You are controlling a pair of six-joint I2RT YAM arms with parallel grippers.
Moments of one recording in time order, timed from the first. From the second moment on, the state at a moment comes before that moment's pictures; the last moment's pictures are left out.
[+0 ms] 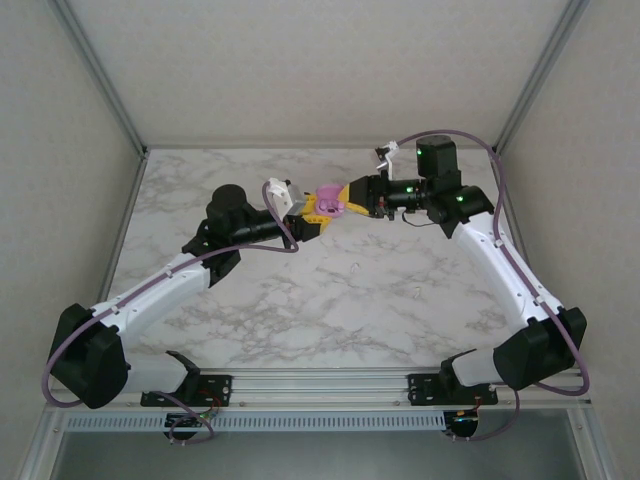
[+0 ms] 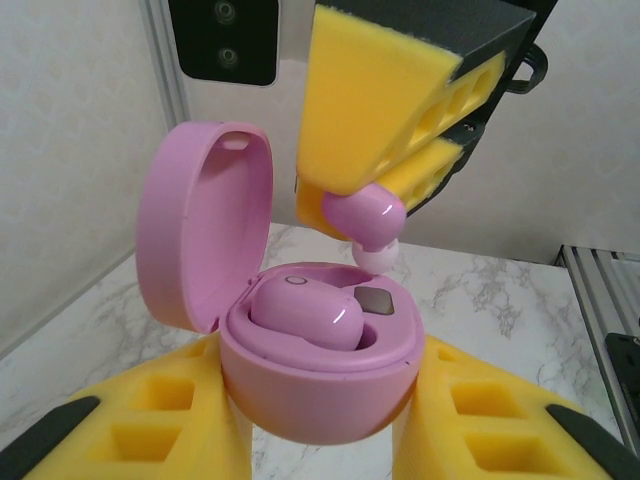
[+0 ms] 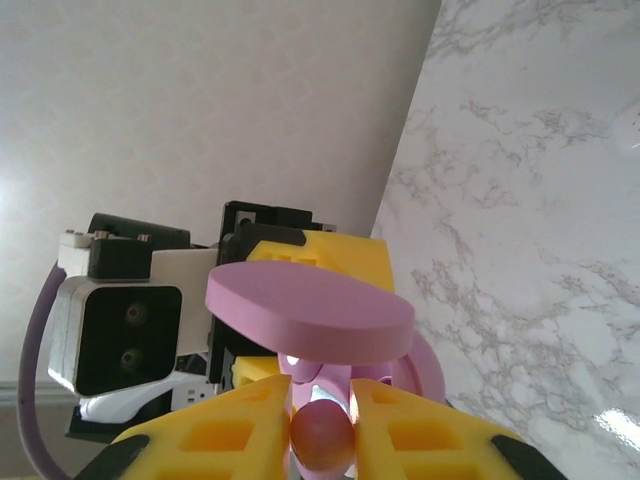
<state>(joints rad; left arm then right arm) -0.60 1.30 0.92 0.32 0.68 0.08 0.39 1.39 1.40 -0.54 -1.00 0.77</state>
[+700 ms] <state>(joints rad) -0.60 1.30 0.92 0.34 0.68 0.05 0.42 1.40 1.40 -0.52 -0.94 0.76</state>
